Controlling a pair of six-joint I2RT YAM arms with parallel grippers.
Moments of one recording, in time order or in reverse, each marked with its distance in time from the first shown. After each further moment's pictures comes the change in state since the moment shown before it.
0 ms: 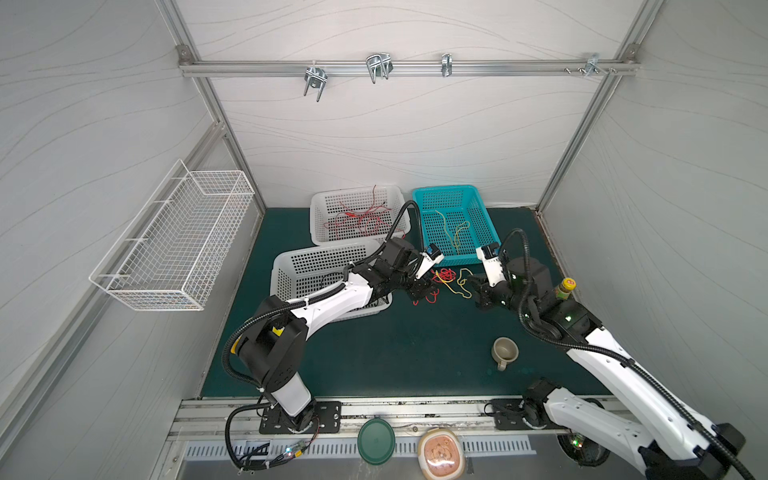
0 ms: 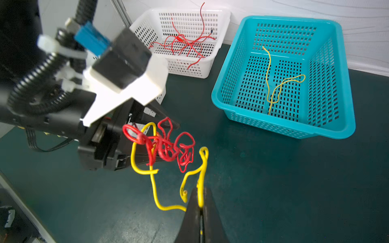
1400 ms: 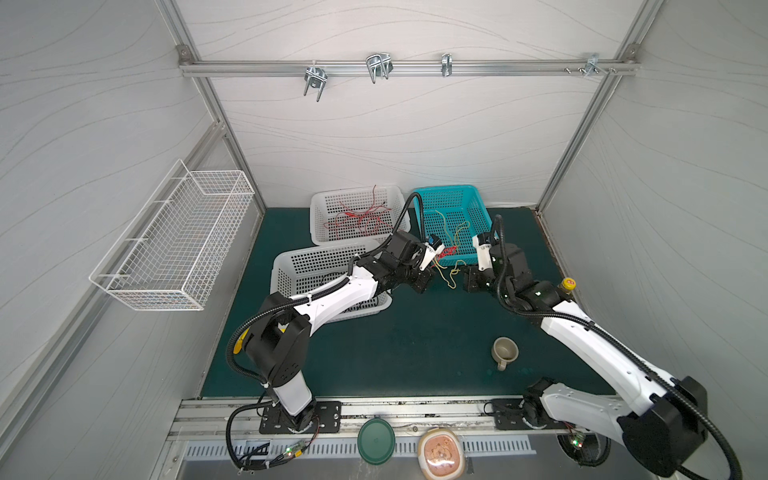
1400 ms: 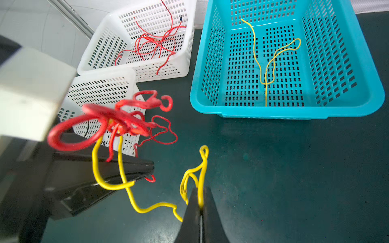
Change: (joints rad) left arm -0.013 0.039 0.115 -0.093 -0.066 -0.135; right arm -0.063 0.229 0.008 0.136 0.006 0.203
